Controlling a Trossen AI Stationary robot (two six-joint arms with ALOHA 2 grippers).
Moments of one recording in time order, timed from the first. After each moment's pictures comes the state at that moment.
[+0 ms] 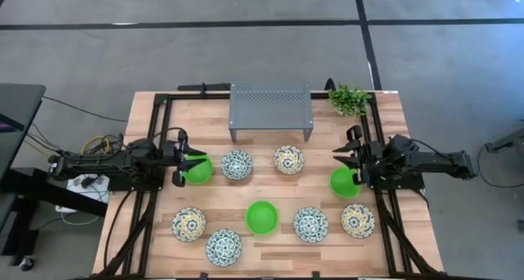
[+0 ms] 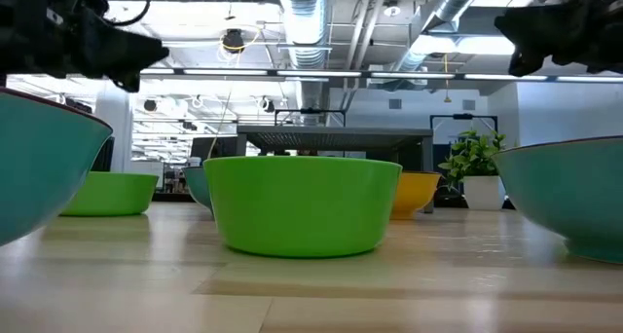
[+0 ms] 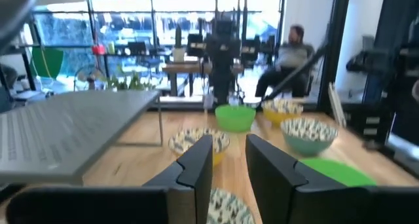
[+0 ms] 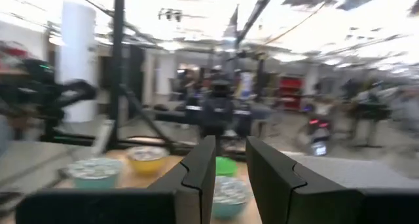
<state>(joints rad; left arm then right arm) 0.03 0.14 0.01 0.23 0.02 0.04 -0.06 0.02 0.01 0.26 -0.08 -0.10</state>
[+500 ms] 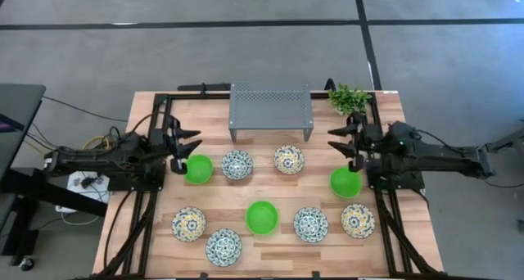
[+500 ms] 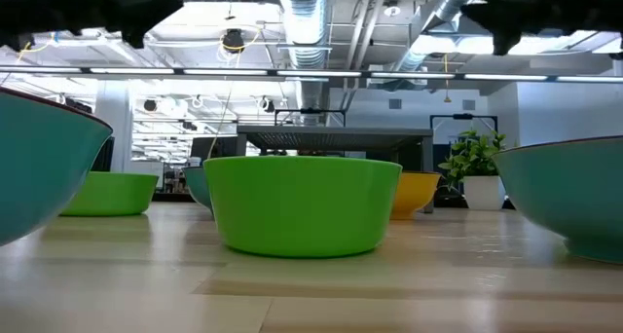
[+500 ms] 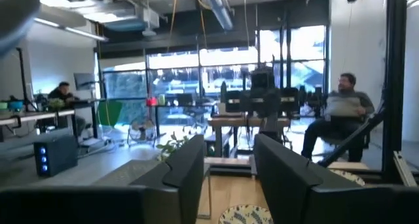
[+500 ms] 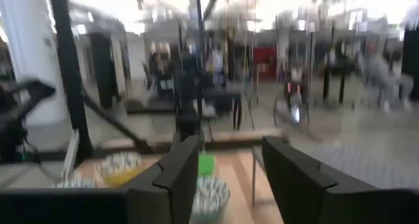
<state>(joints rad) 0.03 0.34 0.17 0.44 -0.16 0.12 -0.15 0.39 0.30 0.20 -0.05 0.02</state>
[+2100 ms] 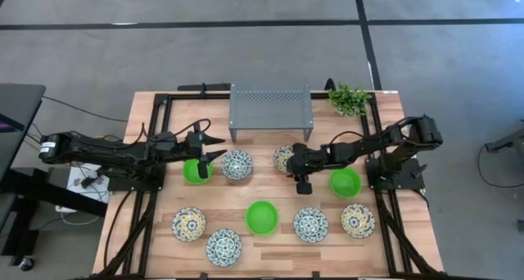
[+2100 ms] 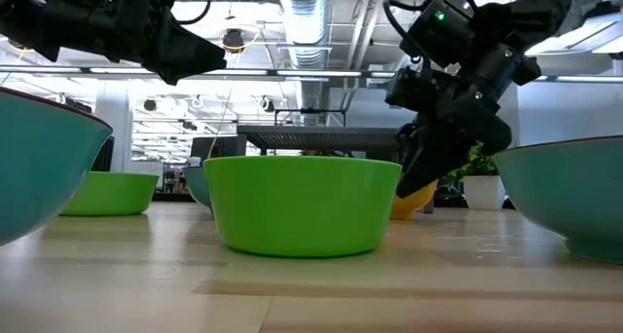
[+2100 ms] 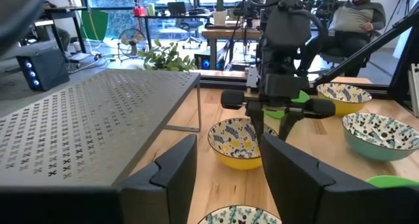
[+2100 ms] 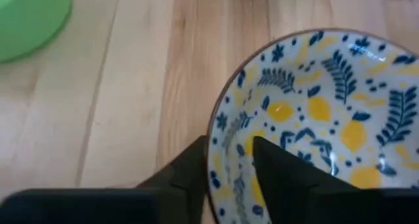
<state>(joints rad) 0.03 0.82 0.25 0.49 -0.16 0.05 0.03 1.58 0.67 0.02 0.03 -0.05</state>
